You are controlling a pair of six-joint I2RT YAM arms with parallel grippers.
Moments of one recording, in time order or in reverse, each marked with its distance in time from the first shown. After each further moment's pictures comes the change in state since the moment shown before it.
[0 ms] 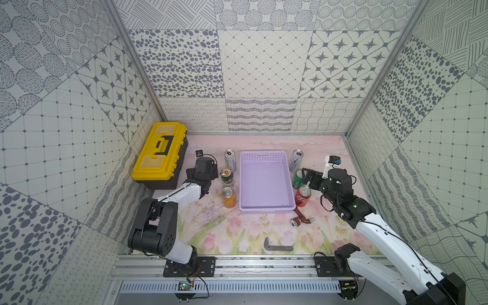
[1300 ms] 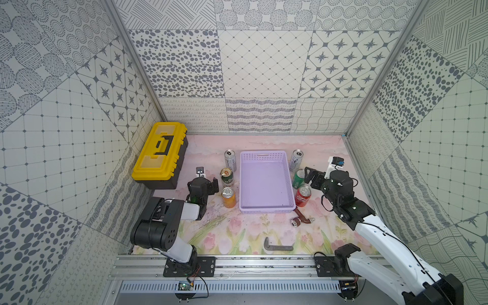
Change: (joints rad) left arm 0.041 0.046 -0.386 0.620 0.197 0.087; right arm -0.035 0.000 -0.056 0.079 0.044 0.001
